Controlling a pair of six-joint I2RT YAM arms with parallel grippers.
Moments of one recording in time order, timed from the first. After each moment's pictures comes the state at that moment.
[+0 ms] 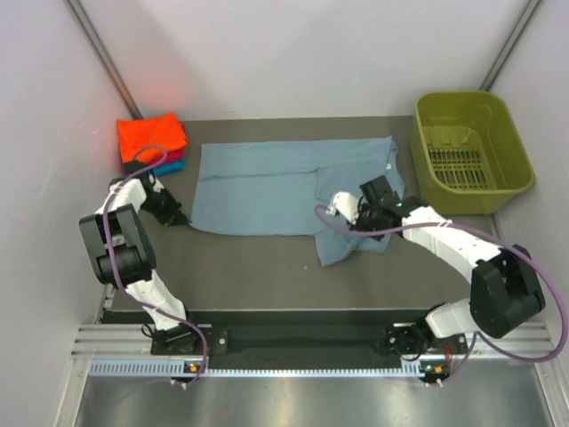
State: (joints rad) left arm 0.34 1.78 1.20 -0.75 0.34 -0.42; right arm 0.51 1.39 0.90 -0.60 -0.05 -0.73
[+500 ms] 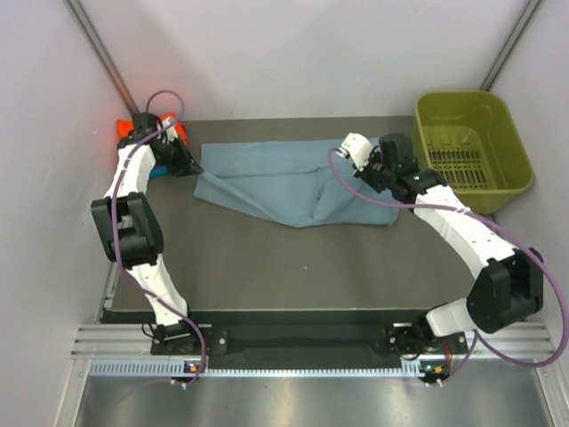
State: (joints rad) left arm 0.20 1.90 1.63 -0.75 0.50 -0.29; right arm 0.40 1.39 1.17 -0.43 -0.03 -0.64
